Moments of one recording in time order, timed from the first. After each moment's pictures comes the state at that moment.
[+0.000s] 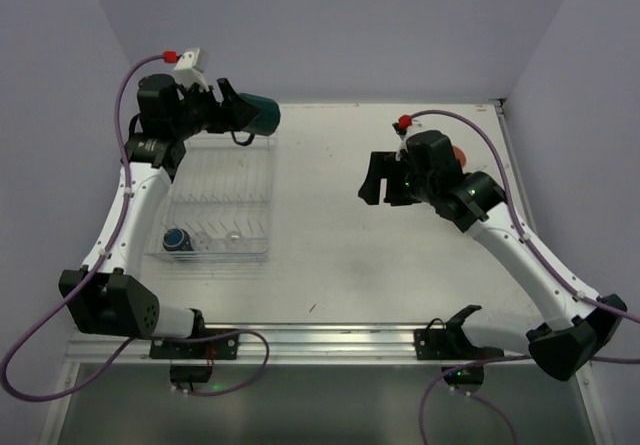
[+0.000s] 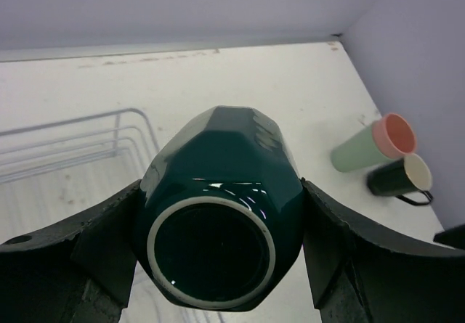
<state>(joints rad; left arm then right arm) -0.05 1.39 1.44 -0.32 0.47 -0.32 0.60 1.24 1.32 -0.77 -0.04 0.47</state>
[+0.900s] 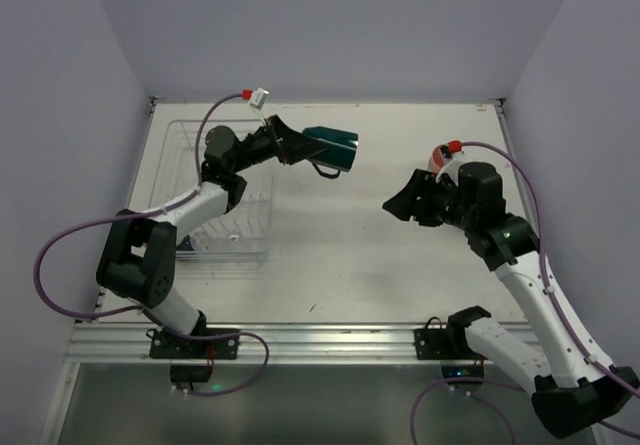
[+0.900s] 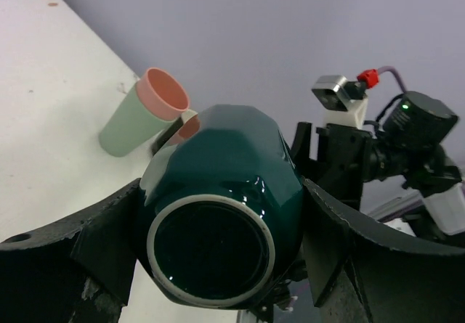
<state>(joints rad) -0.35 1.59 0.99 0.84 0.83 -1.00 0.37 0.88 0.96 -0.66 -0.24 0.58</state>
